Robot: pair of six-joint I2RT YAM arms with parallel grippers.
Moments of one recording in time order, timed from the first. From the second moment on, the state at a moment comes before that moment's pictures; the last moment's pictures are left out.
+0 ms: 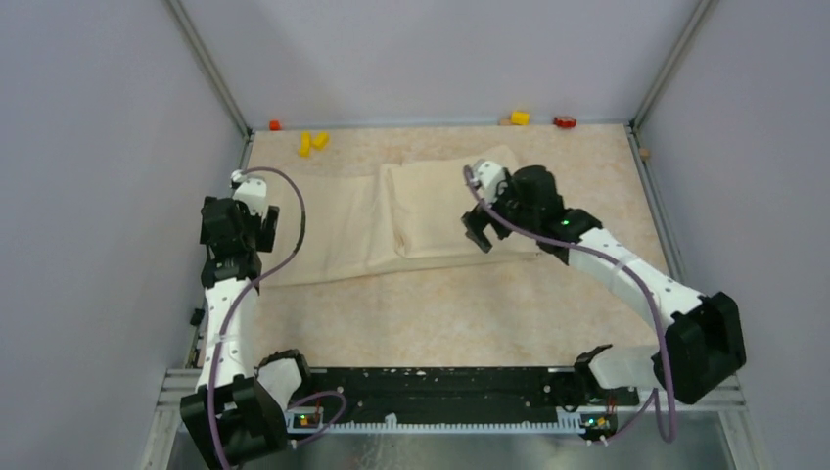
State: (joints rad) left arm 0.29 0.96 0.73 -0.23 -0.14 0.50; right arm 0.48 1.26 1.00 -0.30 -0.23 -0.30
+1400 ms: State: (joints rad) left arm 0.29 0.95 0.80 -0.24 0.25 0.24; right arm 0.87 1.90 1.44 -0.36 -0.24 -0.23
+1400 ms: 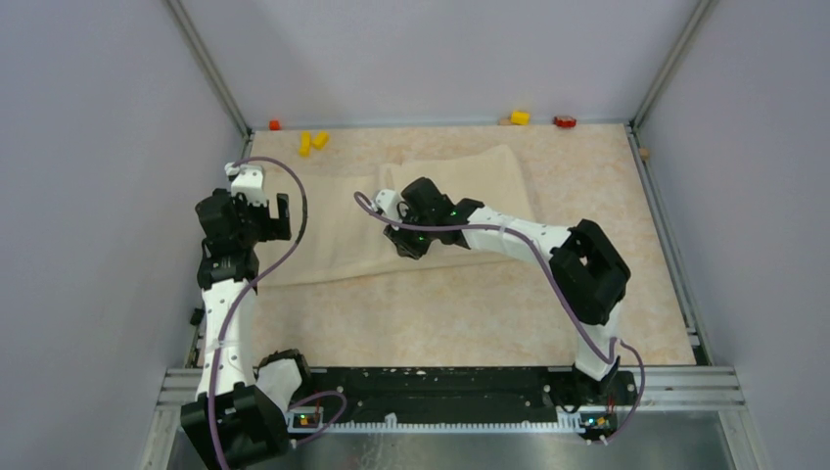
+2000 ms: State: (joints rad) left arm 0.29 0.98 0.81 -0.24 0.30 0.24; right arm 0.78 1.84 1.46 -0.39 -0.25 -0.21
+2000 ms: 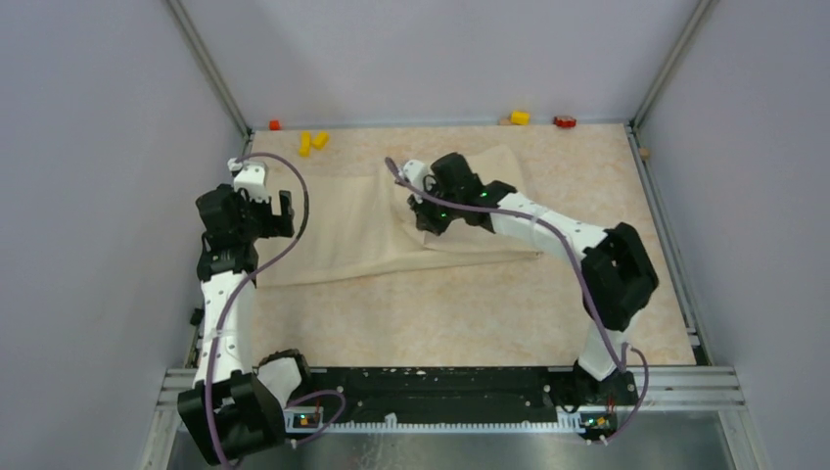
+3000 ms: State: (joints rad) left arm 0.29 1.14 0.87 -0.18 0.43 0.26; right arm -0.79 1.40 0.93 -0.25 -0.29 -0.51
